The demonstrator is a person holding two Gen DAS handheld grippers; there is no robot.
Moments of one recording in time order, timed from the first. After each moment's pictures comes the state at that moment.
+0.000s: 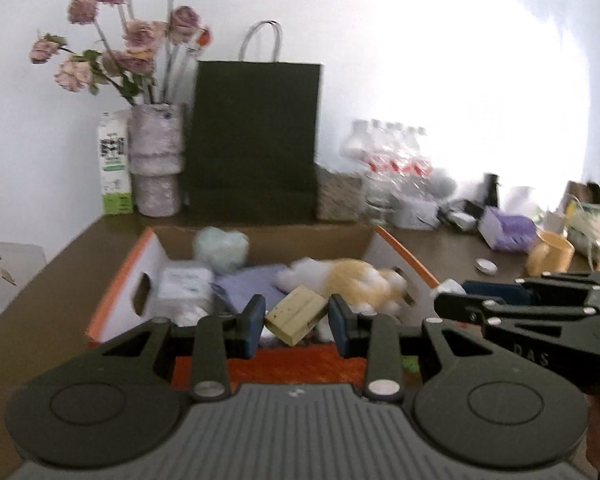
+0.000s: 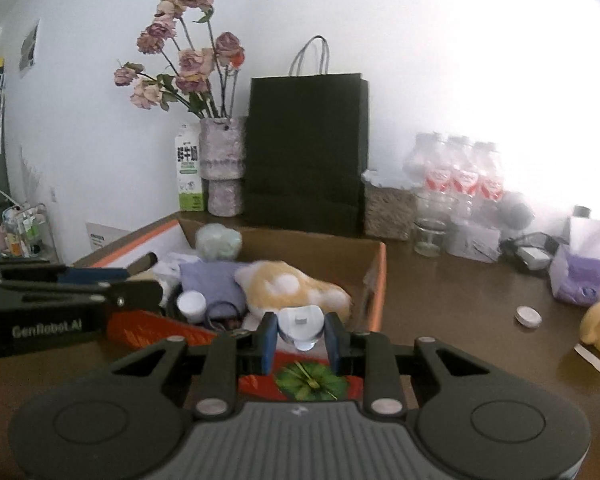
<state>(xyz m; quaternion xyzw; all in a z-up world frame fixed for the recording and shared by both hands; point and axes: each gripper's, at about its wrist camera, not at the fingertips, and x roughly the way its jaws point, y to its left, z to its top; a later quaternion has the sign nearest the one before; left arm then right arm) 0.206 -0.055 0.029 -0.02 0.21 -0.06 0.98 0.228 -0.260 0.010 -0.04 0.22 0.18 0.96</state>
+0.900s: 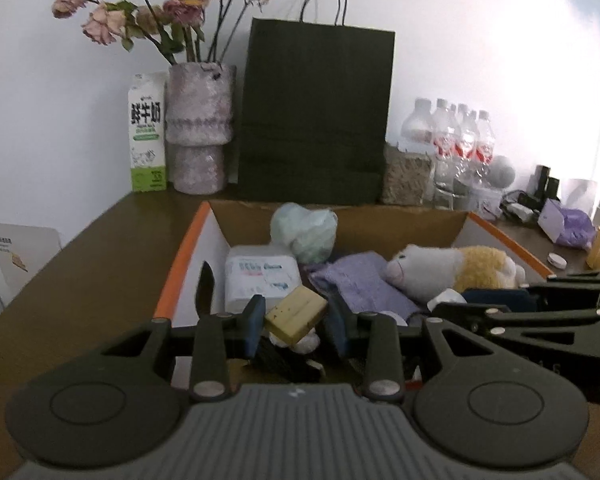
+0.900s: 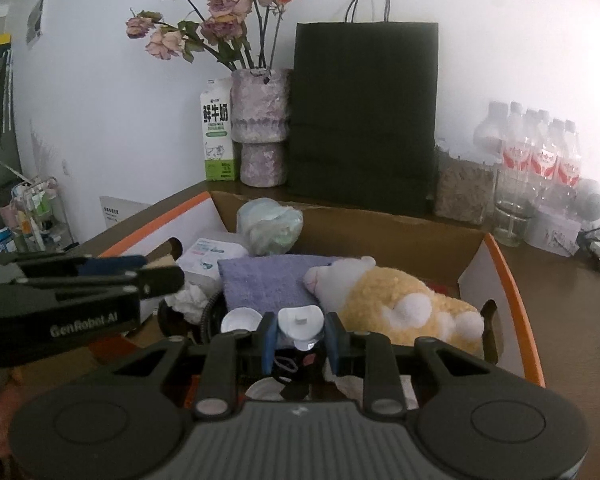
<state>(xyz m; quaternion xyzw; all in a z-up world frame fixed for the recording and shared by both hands) 0.275 0.017 -0.018 -0.02 0.23 -0.04 0.97 0.303 -0.172 -0.032 -0.05 0.27 0.21 0.94</state>
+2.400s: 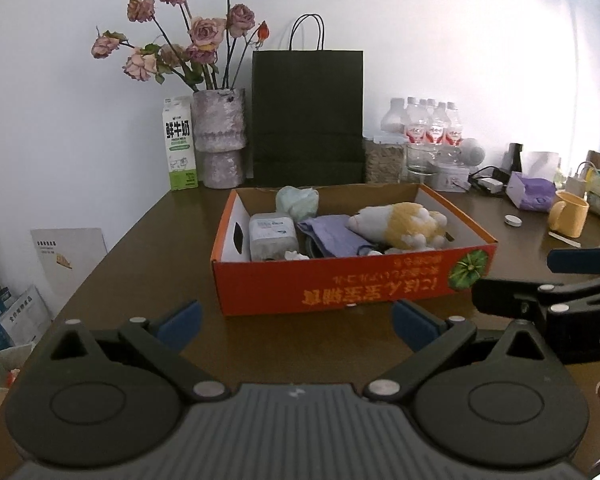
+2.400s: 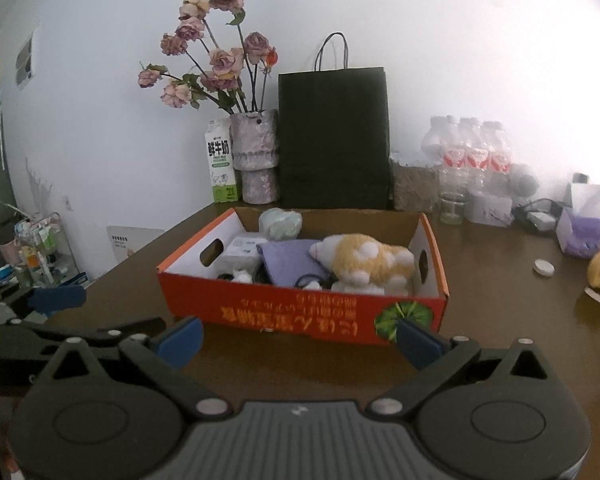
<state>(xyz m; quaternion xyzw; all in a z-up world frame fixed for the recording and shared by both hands) 0.105 -0.003 0.026 0.02 0.24 -0.02 0.97 0.124 -0.217 0.020 0.01 0.25 0.17 0.95</state>
